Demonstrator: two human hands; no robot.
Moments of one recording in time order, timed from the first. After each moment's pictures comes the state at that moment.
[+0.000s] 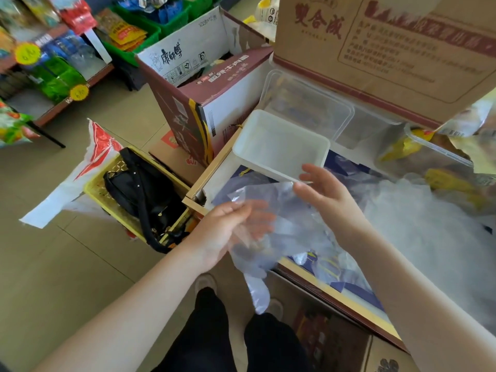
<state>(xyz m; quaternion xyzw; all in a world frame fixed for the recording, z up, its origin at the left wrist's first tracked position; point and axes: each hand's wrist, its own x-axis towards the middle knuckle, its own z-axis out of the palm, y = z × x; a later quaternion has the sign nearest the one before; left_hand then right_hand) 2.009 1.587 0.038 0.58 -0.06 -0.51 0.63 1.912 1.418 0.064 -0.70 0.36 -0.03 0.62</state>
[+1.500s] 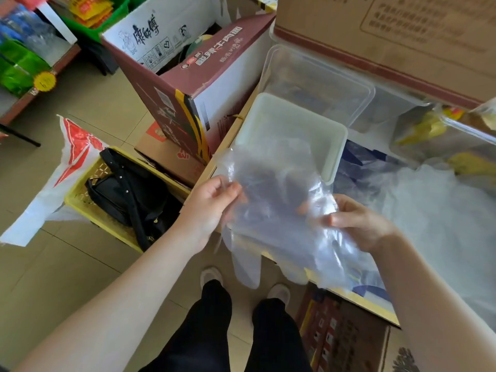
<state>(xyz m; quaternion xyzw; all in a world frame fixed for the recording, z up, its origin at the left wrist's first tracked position) 2.076 1.575 0.004 0.70 -0.07 -0.44 0.56 1.911 1.384 0.008 -0.52 0.20 0.14 0.82</state>
